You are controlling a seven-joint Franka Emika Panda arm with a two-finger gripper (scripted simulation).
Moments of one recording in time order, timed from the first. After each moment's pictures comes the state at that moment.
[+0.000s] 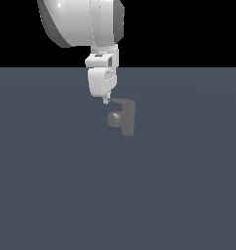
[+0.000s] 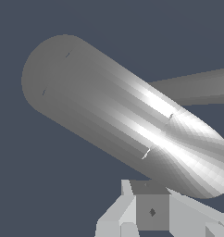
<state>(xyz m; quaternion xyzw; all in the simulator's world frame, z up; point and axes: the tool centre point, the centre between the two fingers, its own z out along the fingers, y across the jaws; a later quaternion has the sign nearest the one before) 0.055 0.042 0.174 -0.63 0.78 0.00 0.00</state>
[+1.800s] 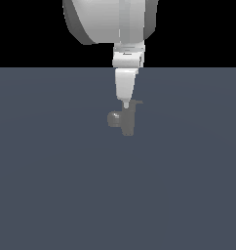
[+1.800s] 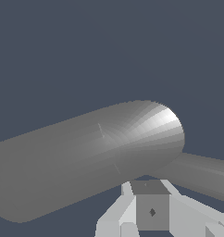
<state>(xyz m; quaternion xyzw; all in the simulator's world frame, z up) 0.008 -0.029 0.175 -0.65 0.76 0.01 0.00</state>
